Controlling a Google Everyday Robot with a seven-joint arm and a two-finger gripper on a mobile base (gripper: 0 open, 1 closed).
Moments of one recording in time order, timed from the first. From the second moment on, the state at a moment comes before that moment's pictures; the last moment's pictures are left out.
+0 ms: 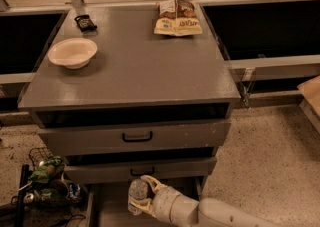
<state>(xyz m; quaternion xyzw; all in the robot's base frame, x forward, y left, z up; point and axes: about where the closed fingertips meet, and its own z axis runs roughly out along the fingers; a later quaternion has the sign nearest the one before) 0.419 0.058 0.507 -0.46 0.69 0.22 0.52</state>
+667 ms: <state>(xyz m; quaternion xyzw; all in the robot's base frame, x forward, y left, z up) 0.426 0.073 0.423 -0.47 0.69 0.19 0.52</state>
